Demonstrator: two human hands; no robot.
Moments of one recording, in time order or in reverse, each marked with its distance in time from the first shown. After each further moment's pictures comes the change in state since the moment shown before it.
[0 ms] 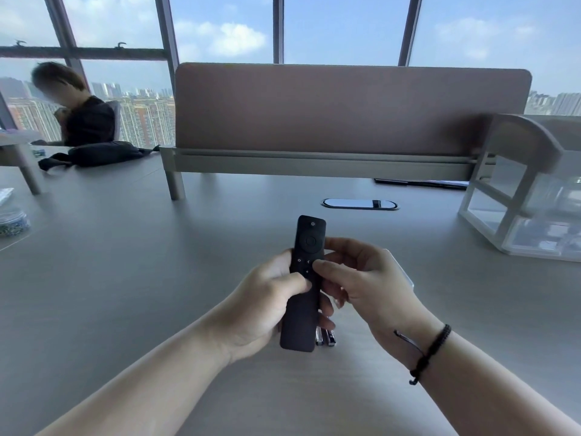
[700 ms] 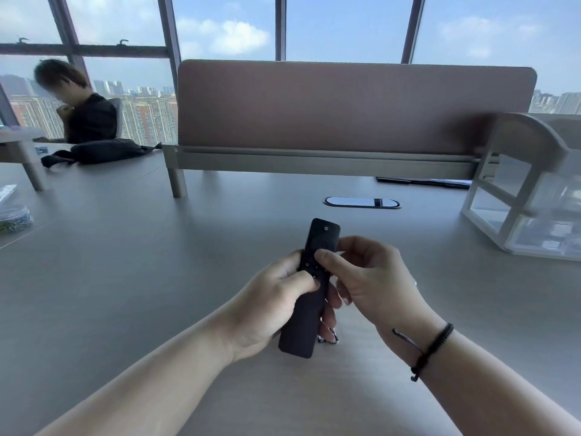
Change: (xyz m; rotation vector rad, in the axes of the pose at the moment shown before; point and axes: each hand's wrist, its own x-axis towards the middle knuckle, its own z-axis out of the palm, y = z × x) left_hand -0.002 -0.001 0.003 0.072 -0.006 0.001; right_hand -0.004 -0.009 0.003 -0.105 0.115 -0.046
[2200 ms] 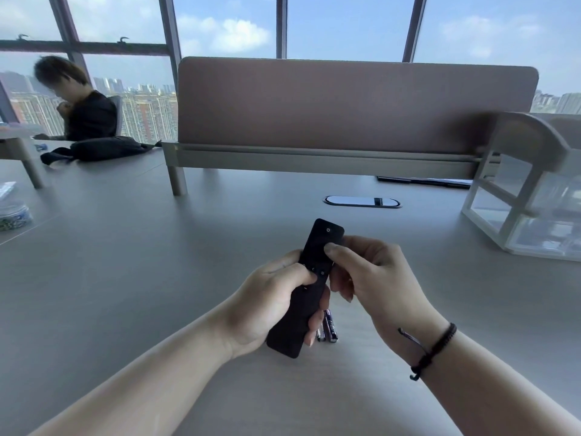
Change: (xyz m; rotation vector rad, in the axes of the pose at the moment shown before) left_hand 0.005 -0.007 -0.004 0.010 0.080 0.028; right_hand -0.001 -0.004 -0.002 -0.006 -0.037 -0.013
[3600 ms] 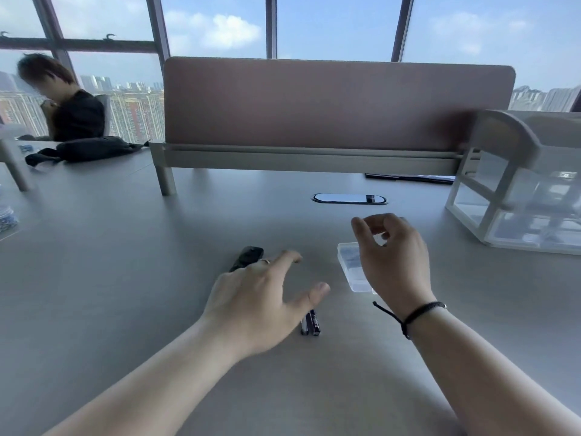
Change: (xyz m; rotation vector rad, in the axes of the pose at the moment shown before) left_hand -0.010 -0.001 0.004 1.447 0.315 0.196; right_hand 0.032 0.029 -0.043 -0.621 0.511 -0.098
